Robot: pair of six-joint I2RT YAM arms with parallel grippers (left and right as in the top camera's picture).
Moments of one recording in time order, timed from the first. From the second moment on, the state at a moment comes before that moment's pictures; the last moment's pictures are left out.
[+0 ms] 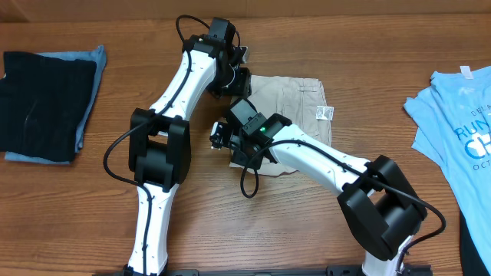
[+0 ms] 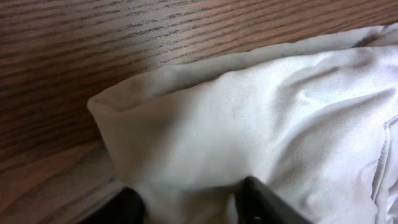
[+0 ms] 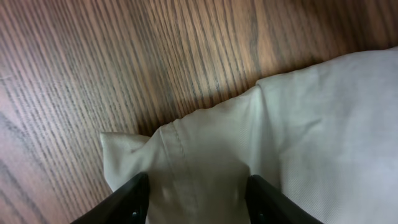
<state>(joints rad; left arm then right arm) -0.31 2.44 2.13 -1.01 0.33 -0.12 0.74 1.94 1.35 -0.65 -0.02 -0.55</state>
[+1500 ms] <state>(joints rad) -0.34 2.44 2.10 -1.01 0.31 -0.17 0.84 1.96 1.49 -0.95 0.10 -0.36</state>
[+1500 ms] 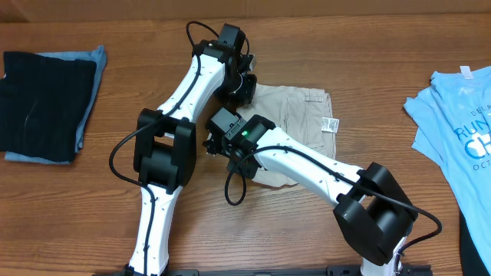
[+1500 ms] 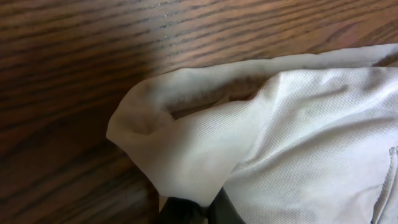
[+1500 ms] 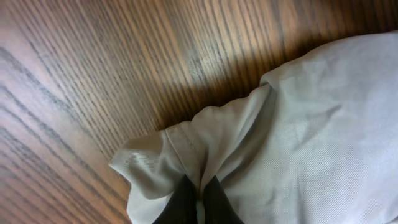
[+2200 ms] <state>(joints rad) -0.35 2.44 2.09 -1.02 0.33 -0.19 0.87 1.96 1.47 -0.96 0.08 -0.38</state>
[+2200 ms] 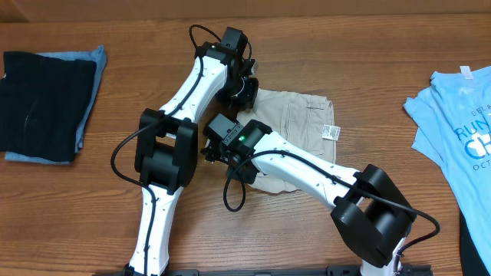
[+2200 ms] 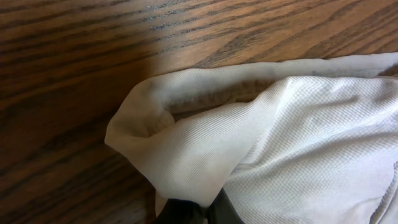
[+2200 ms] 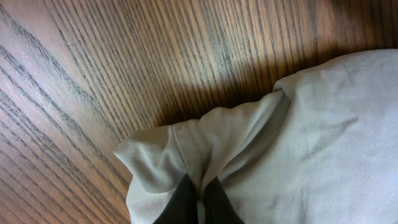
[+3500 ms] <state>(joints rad) -0.31 2.46 2.11 -0.87 0.20 -0.21 0.76 1.95 1.42 -0.70 -0.02 -0.19</state>
